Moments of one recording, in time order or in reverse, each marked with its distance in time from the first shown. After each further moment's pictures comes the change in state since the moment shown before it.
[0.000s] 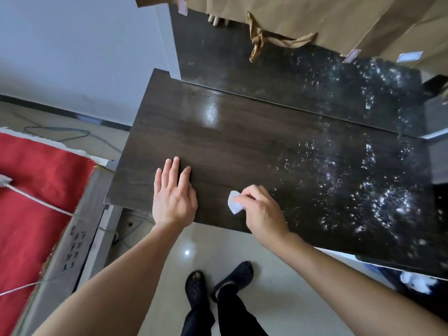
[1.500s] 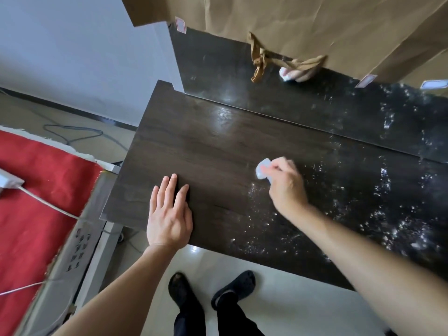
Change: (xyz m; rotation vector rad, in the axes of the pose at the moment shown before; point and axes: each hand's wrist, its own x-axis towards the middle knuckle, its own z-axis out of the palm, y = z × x) left_hand 0.003 0.006 -0.004 0.041 -0.030 -0.027; right_hand 0.095 0.078 -0.033 -0.093 0.146 0.109
